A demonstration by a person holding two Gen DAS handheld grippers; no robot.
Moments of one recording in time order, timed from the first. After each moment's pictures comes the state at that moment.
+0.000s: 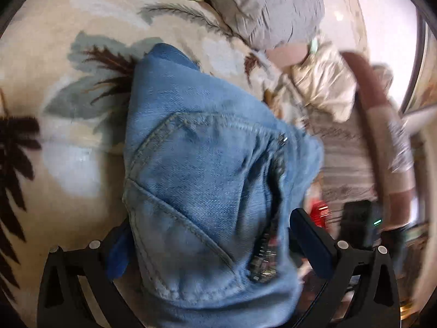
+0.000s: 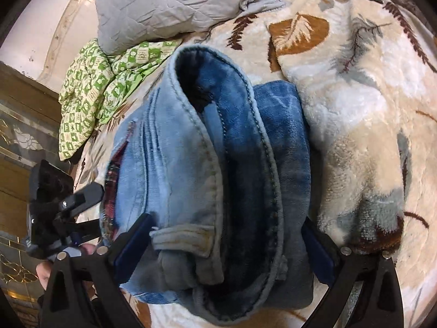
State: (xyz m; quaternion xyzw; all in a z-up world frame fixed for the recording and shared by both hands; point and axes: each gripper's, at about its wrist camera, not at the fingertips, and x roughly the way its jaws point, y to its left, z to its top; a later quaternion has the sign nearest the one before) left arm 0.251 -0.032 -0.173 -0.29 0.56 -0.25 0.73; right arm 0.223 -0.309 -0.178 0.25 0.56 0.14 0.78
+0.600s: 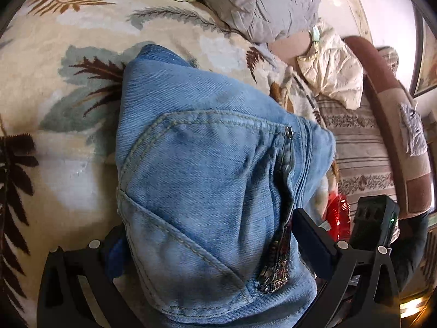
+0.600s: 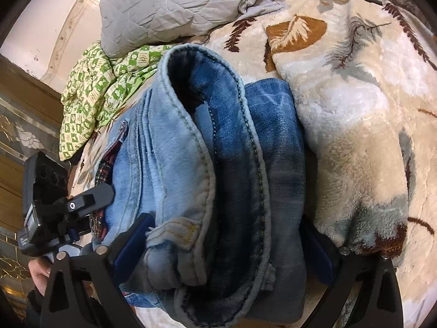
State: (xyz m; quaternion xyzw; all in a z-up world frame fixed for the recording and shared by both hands) left arm 0.252 -0.044 -0.173 -0.24 0.57 -0.25 0.75; right arm 0.216 -0.316 -0.186 0.24 0.54 0.14 0.79
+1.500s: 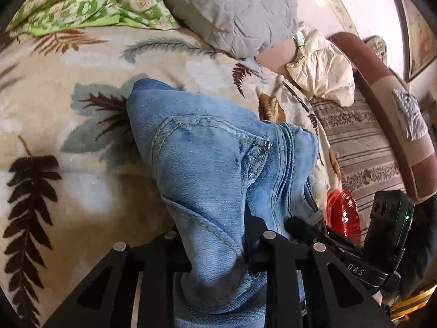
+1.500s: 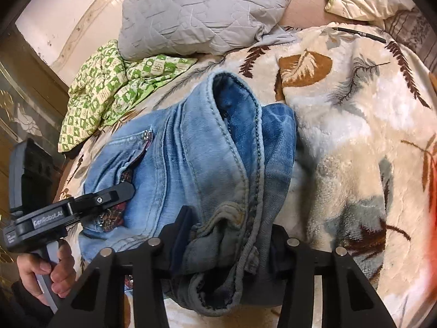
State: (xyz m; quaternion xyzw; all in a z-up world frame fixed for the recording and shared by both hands) left arm 0.237 -0.040 -0.148 -0.21 0.52 -0.24 0.79; right arm 0.192 -0.313 -0.157 0.19 0.50 0.14 0.84
